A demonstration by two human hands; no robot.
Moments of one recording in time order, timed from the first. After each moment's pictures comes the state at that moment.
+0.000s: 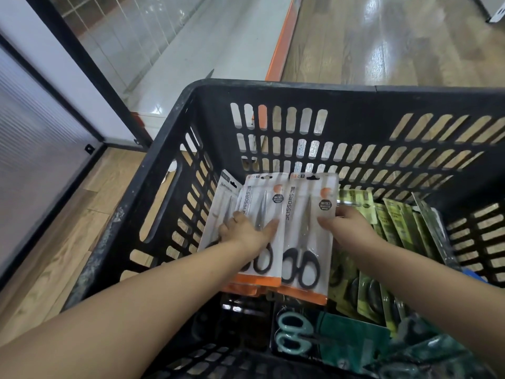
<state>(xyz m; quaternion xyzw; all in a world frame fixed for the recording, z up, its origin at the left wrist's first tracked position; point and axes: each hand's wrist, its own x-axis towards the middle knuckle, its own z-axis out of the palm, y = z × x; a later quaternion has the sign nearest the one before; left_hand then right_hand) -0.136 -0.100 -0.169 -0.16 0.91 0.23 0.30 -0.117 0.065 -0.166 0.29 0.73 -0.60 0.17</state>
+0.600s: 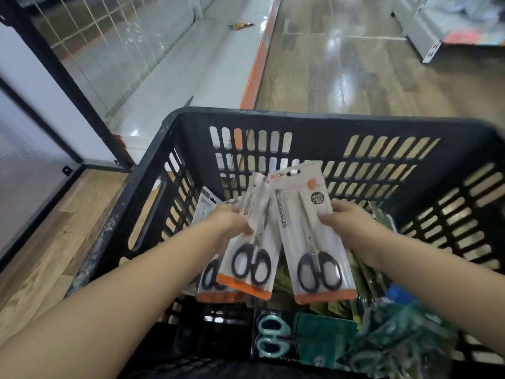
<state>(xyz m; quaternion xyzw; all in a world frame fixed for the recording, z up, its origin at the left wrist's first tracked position) -0.154 -0.096 -0.121 -0.16 0.83 0.44 0.31 -0.101 0.090 -0.104 0.27 0.75 -0.58 0.17</state>
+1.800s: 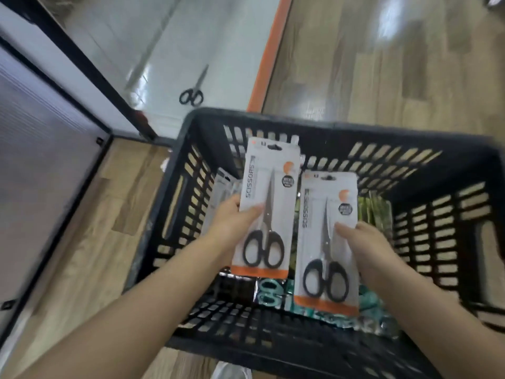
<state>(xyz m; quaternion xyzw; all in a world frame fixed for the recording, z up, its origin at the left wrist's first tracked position) -0.112 -0.089 -0.039 -0.22 0.69 0.63 0.27 -0.070 0.105 -0.064 0.41 0.64 -0.62 0.19</state>
